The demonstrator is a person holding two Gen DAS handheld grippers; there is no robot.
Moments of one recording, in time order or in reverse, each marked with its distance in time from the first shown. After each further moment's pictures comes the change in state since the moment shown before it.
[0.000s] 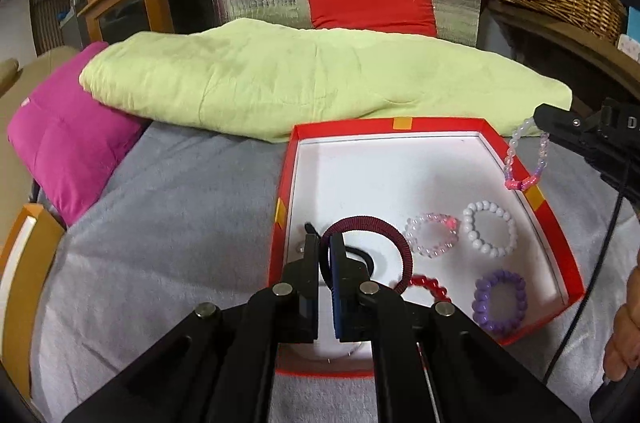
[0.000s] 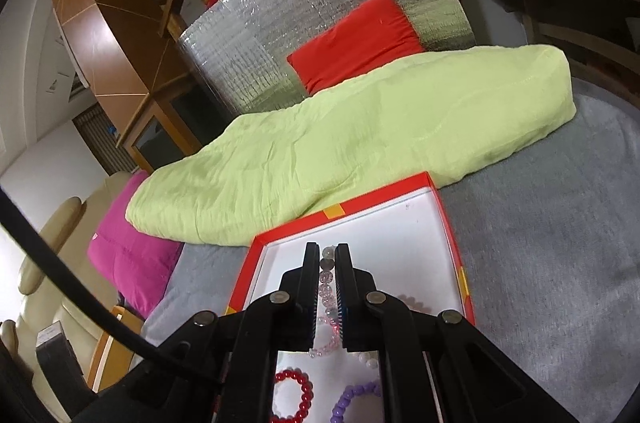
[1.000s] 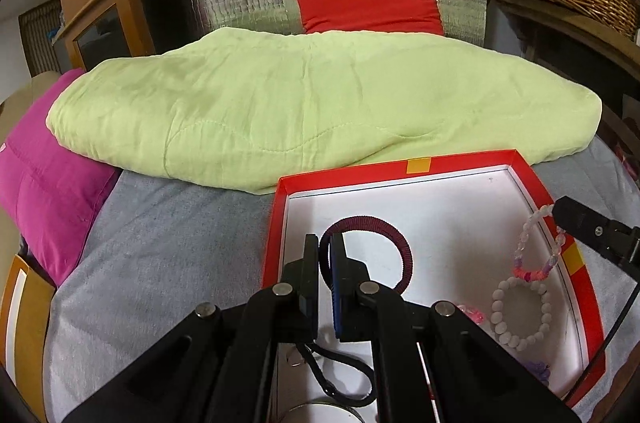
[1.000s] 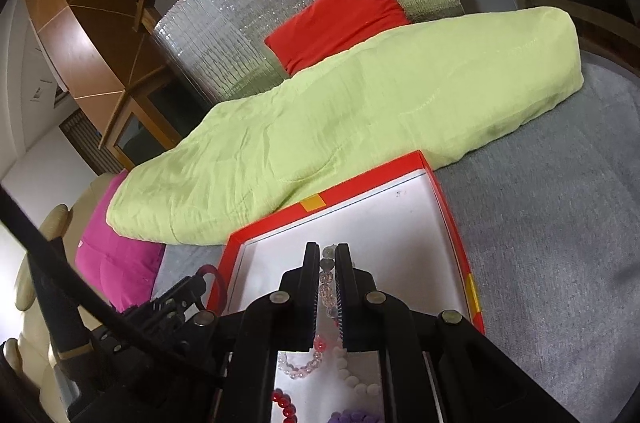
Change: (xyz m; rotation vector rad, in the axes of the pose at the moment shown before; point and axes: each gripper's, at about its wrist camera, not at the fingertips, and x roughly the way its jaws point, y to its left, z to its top) left arm 0.062 -0.012 0.061 0.057 0.014 0.019; right arm 0.045 -0.019 0.001 0.058 0.070 -0.032
